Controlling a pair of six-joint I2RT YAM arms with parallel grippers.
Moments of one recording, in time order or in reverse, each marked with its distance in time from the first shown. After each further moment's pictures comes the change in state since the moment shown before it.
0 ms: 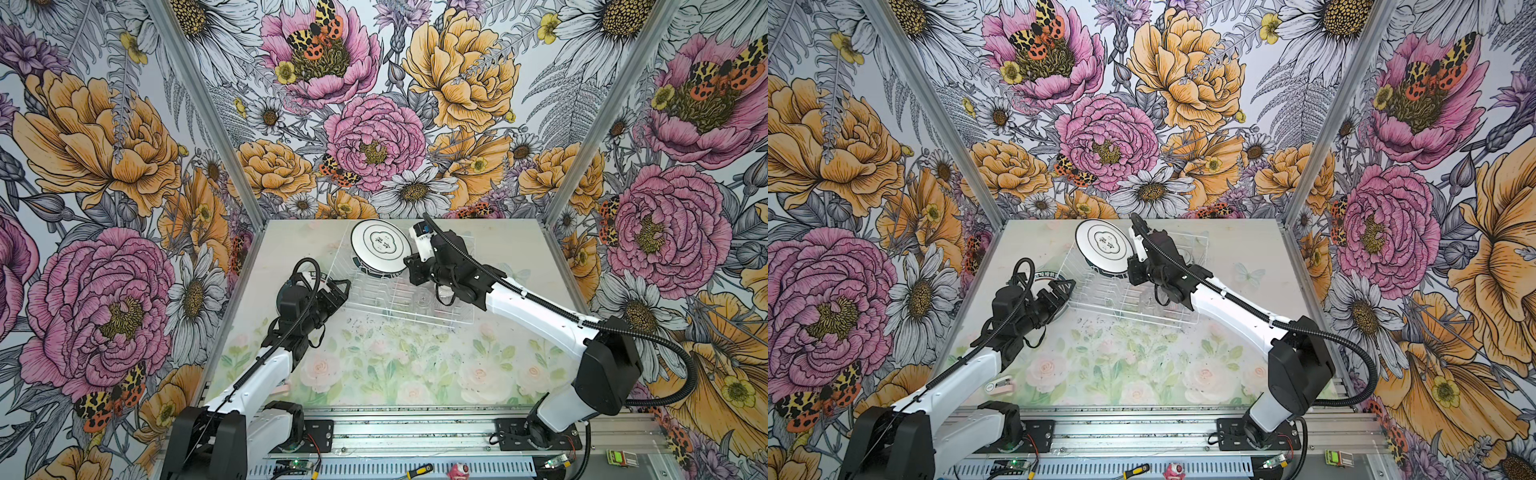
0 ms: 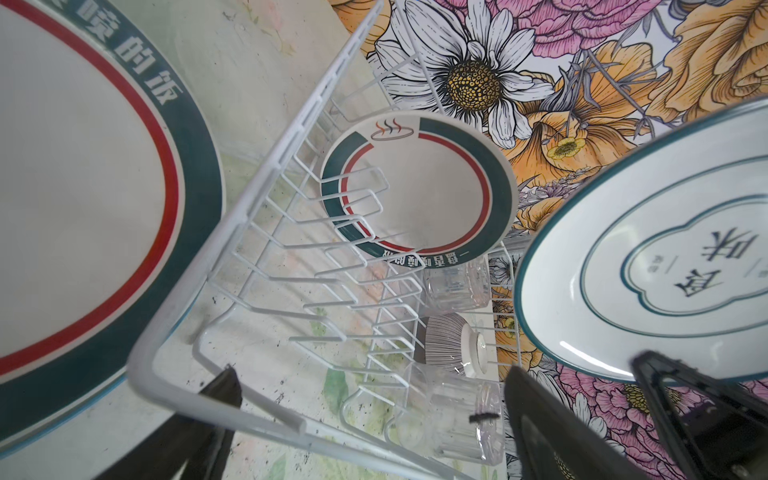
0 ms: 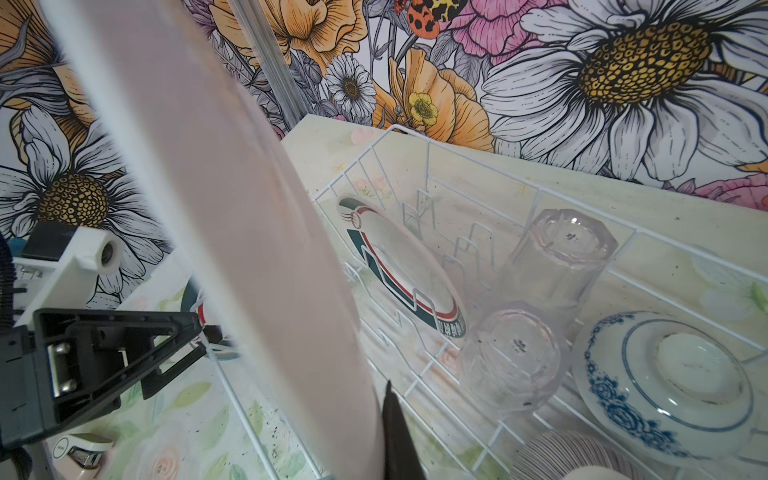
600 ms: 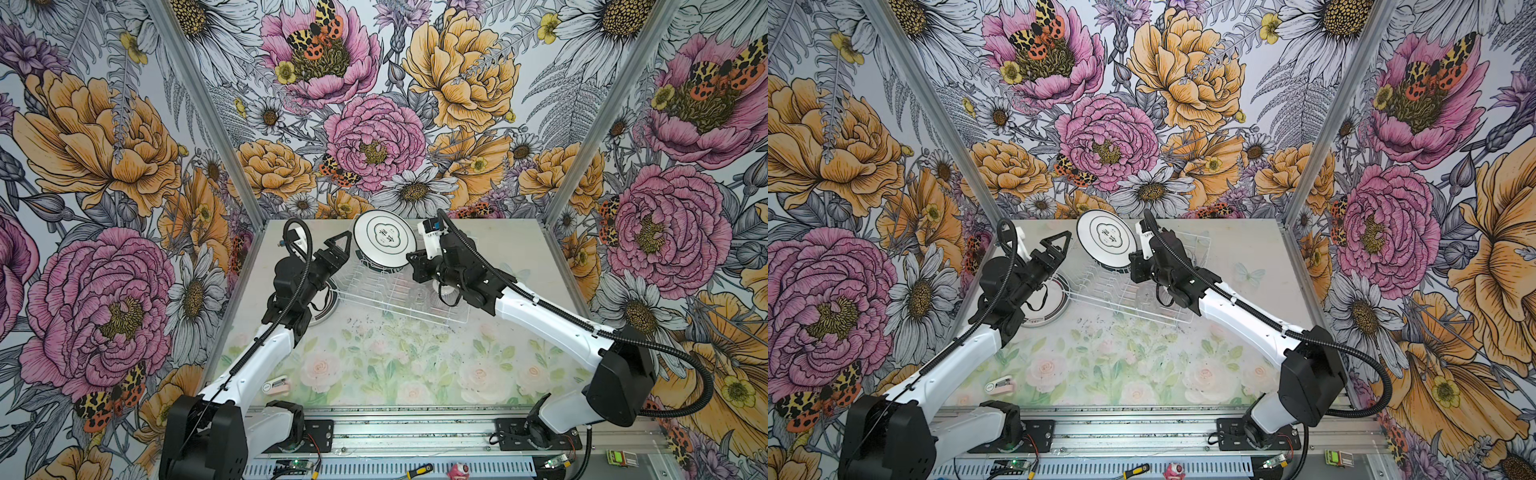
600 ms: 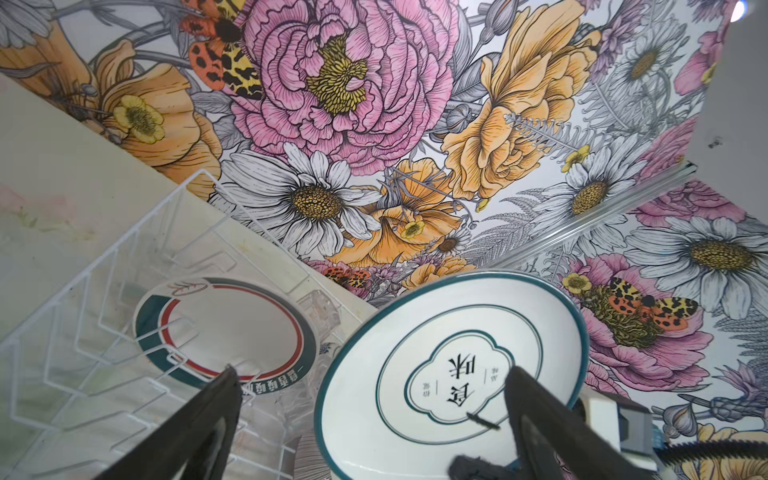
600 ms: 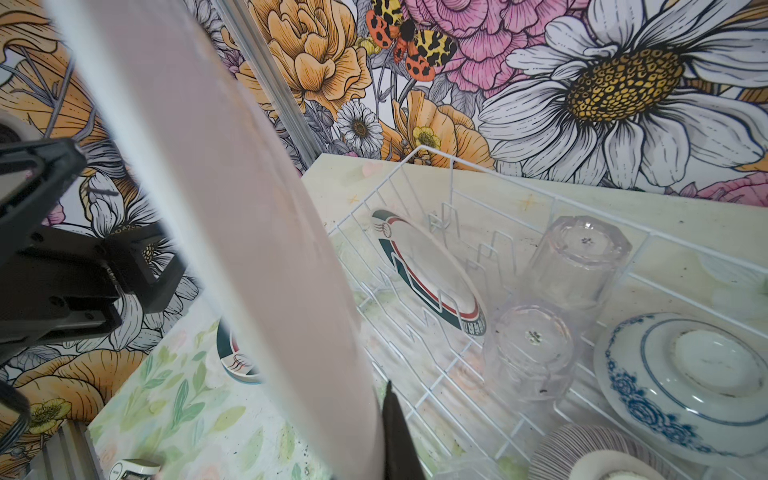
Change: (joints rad) left arm -0.049 0.085 0.263 0.266 -0.050 -0.022; right arm -0.008 -0.074 -0.031 0.055 0.003 0.081
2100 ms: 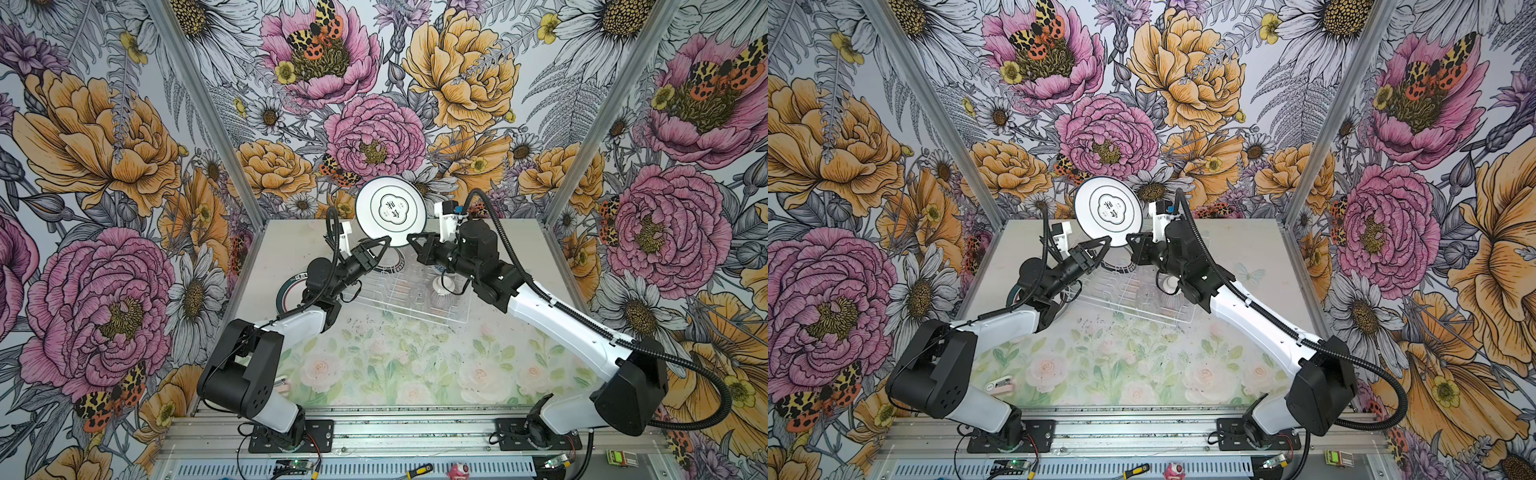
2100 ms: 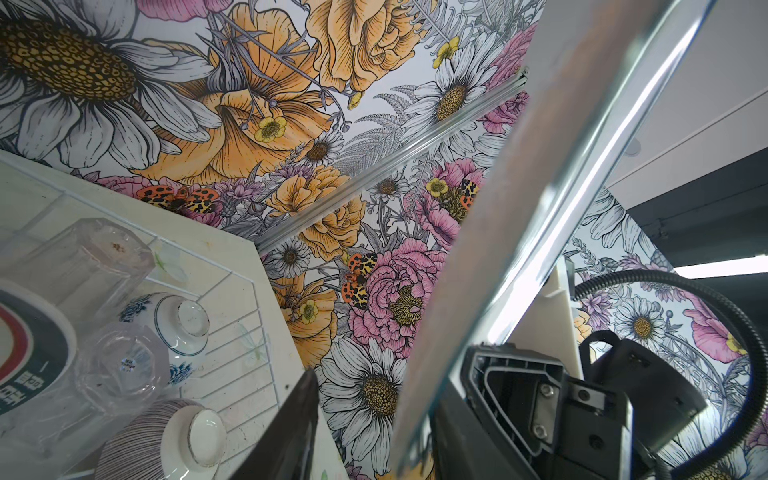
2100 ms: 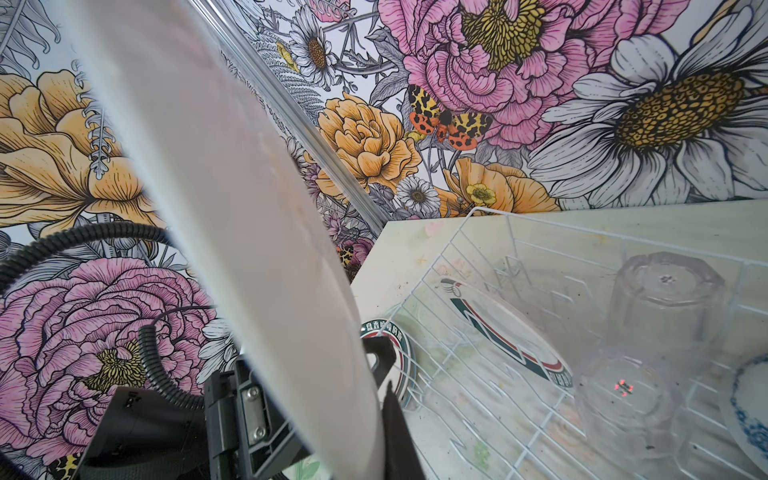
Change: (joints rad) left arm -0.159 0.353 0.021 0.586 0.273 -0.232; right arm -0.033 -0.046 0.032 0.127 -0.135 0.258
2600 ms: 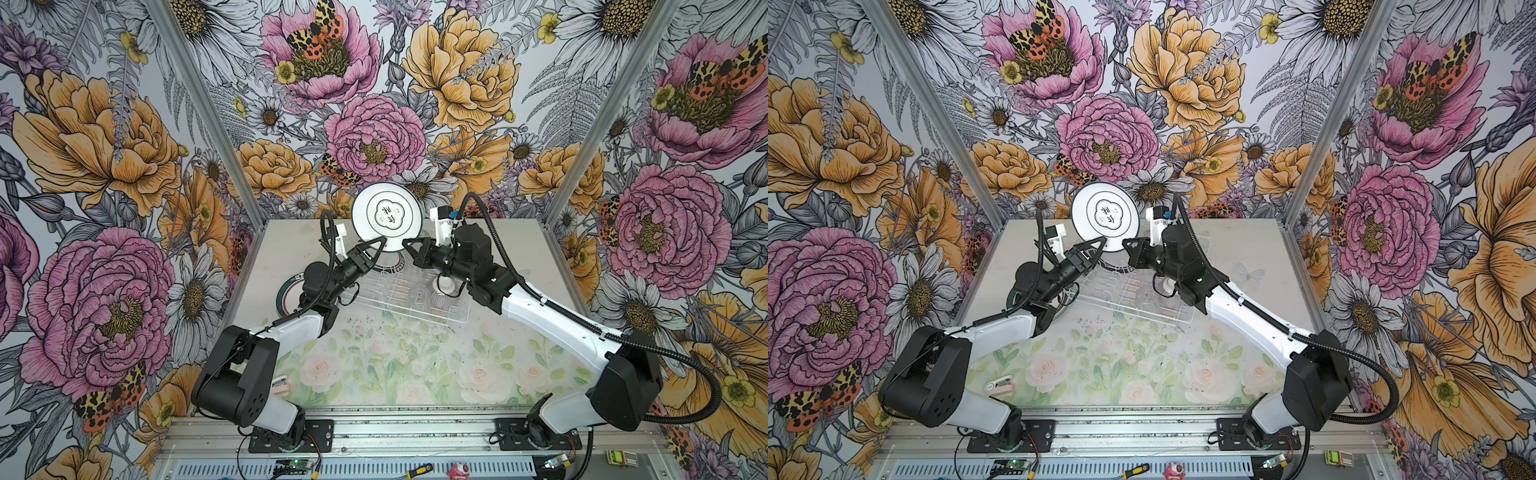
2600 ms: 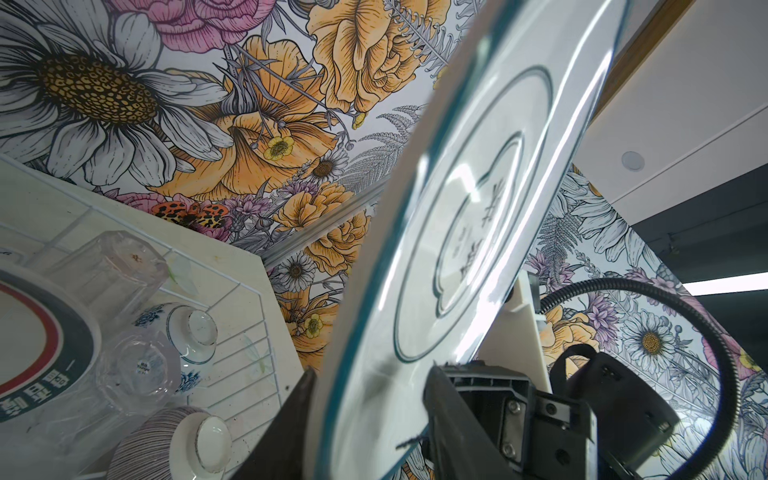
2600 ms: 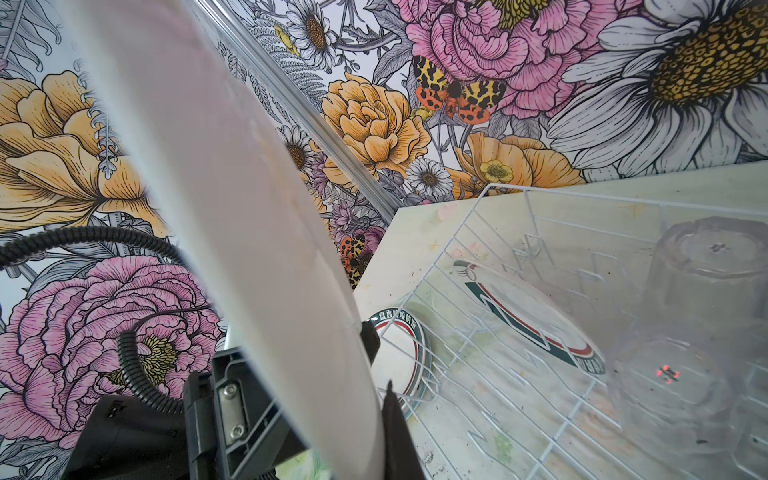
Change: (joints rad) left arm 0.002 -0.039 -0.039 0.003 -0.051 0.007; right arm 0.002 0.028 -0.052 0.069 -0.038 0.064
